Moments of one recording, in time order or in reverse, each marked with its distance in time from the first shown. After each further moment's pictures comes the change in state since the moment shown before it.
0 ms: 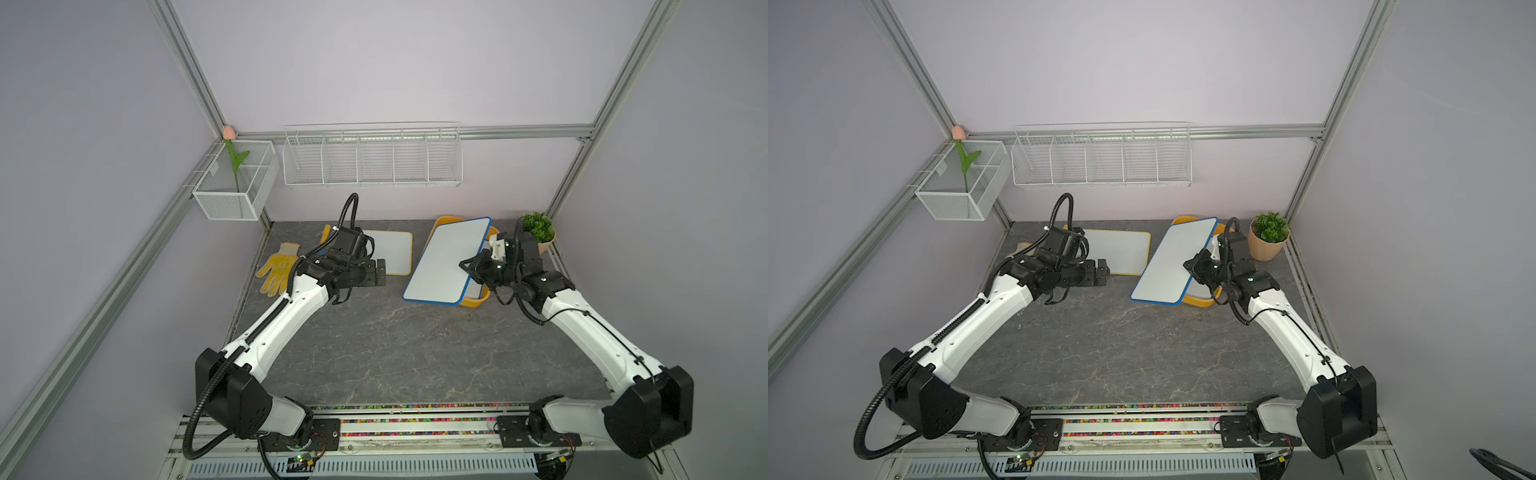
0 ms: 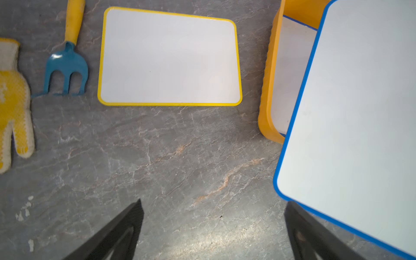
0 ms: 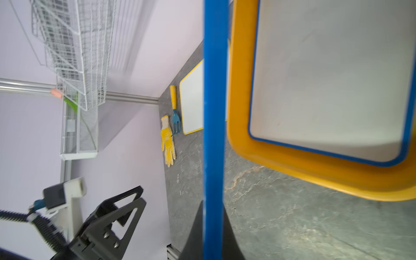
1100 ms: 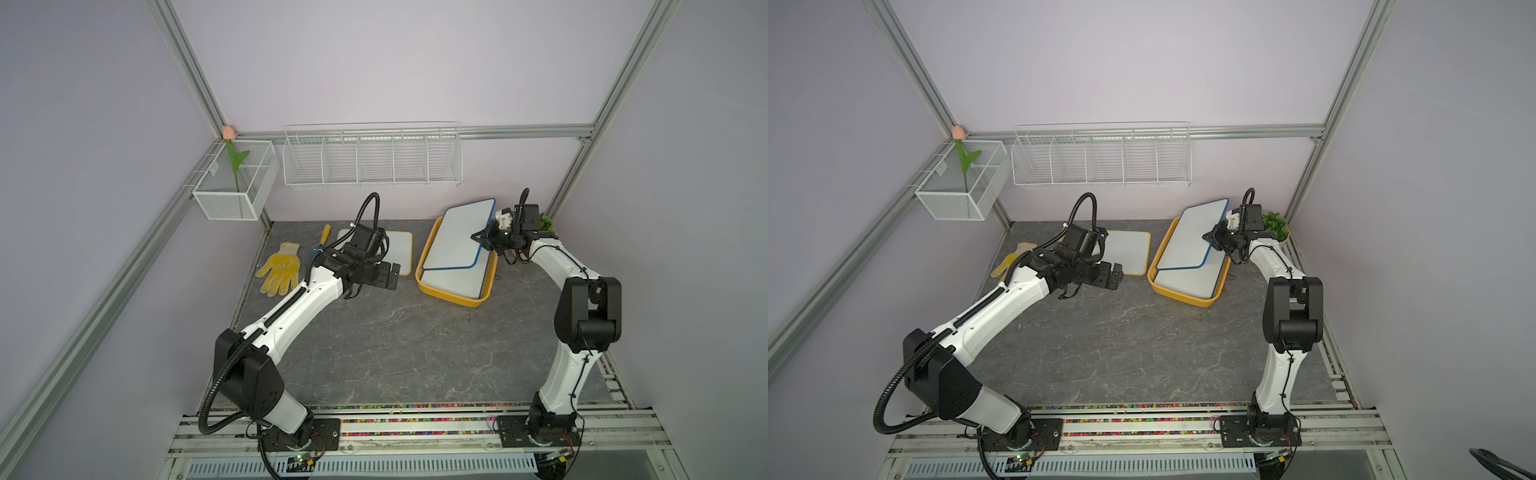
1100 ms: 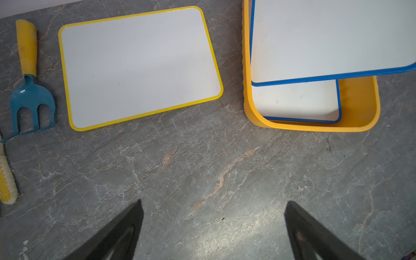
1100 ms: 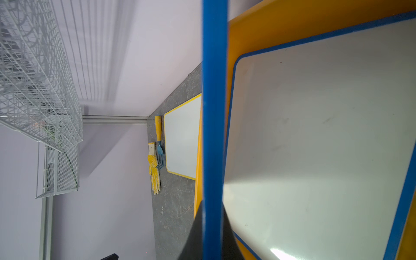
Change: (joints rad) left arm -0.030 0.060 0.002 0.025 0.045 0.139; right arm -0.217 0.583 0.378 0.101 -0.254 -0.203
